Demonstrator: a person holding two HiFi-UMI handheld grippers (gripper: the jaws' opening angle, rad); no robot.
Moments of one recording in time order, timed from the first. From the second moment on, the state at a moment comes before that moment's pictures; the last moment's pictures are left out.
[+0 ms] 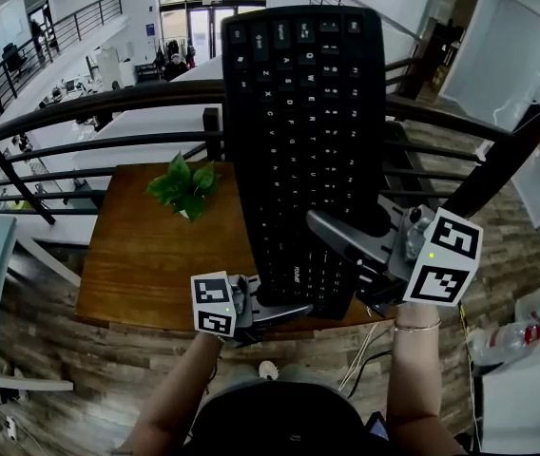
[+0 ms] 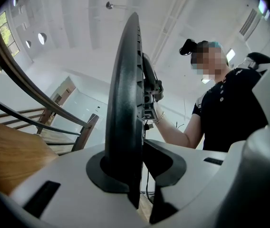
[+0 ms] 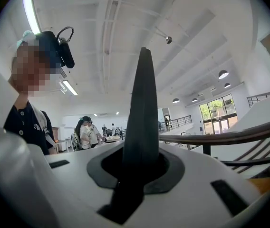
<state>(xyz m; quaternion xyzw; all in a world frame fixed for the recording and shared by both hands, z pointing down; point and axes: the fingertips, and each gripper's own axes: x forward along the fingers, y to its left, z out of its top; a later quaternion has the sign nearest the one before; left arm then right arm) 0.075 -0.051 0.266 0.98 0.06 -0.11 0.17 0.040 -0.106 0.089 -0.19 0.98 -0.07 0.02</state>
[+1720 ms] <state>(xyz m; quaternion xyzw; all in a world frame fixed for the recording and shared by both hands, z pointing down) 0.036 -0.016 0.328 0.96 0.00 -0.09 0.26 0.009 -0.132 0.184 -0.16 0.97 -0.16 -0.02</state>
